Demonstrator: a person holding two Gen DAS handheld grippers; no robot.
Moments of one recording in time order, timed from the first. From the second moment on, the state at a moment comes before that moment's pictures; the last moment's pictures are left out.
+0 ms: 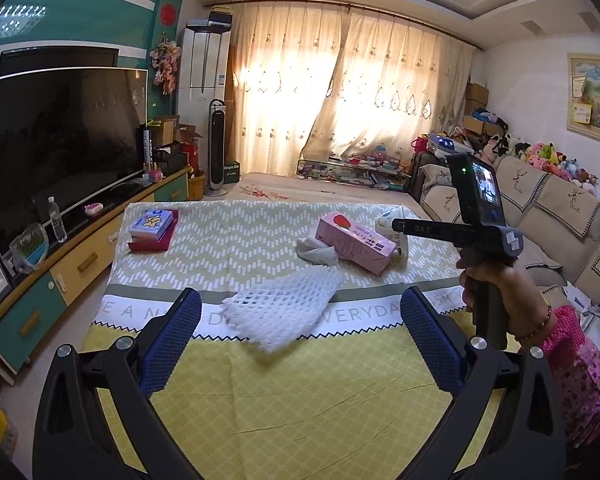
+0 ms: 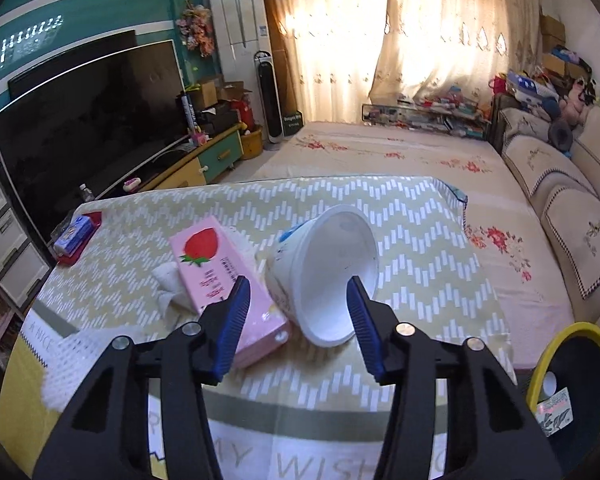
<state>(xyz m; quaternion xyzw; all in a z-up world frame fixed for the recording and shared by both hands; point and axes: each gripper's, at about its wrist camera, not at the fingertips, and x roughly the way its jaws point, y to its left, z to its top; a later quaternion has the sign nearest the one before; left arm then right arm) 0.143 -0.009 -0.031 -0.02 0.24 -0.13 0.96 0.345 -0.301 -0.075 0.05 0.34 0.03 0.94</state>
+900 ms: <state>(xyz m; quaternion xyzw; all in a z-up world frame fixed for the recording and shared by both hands) 0.145 -0.024 -0.038 -0.01 0.25 -0.14 0.96 0.303 -0.309 -0.048 0.06 0.31 0.04 0.95</state>
